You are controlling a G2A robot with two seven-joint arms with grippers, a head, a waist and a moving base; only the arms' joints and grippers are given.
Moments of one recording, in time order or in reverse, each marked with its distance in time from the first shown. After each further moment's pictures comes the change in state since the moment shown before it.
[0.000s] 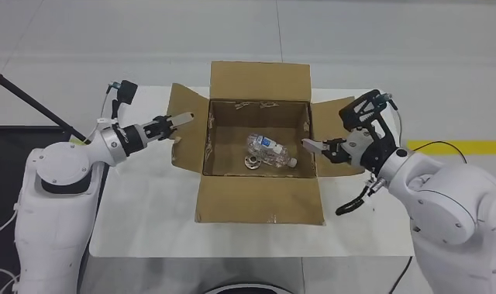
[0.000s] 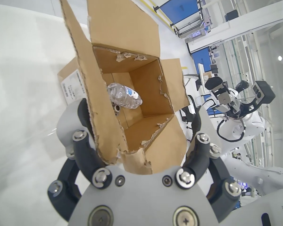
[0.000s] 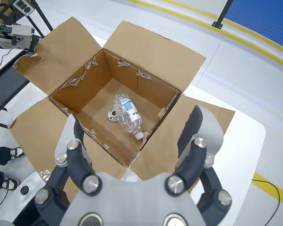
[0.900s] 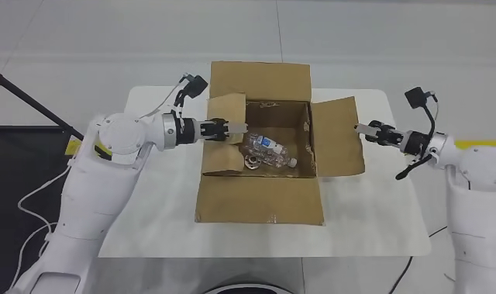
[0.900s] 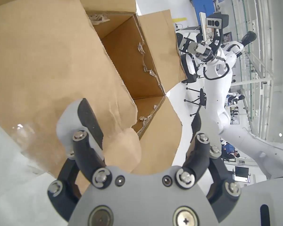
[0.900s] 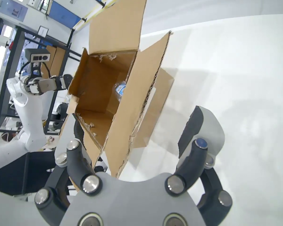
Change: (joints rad) left arm -0.291 -0.013 0.391 0.163 0.013 0.035 -0.080; right arm 0.179 0.042 0.188 0.812 0.678 -0.202 0.216
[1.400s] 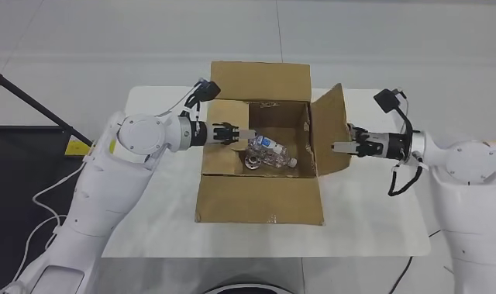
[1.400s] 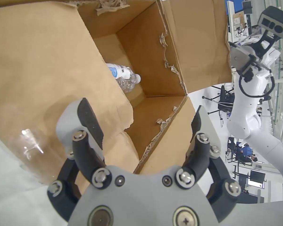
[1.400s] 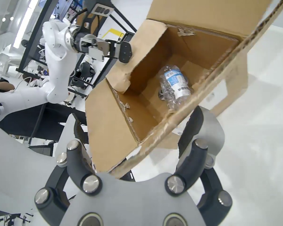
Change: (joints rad) left arm -0.037 -0.001 0.096 0.012 0.113 0.050 0.036; right arm 0.023 0.046 -0.183 -0.123 0.266 -0.133 0.048
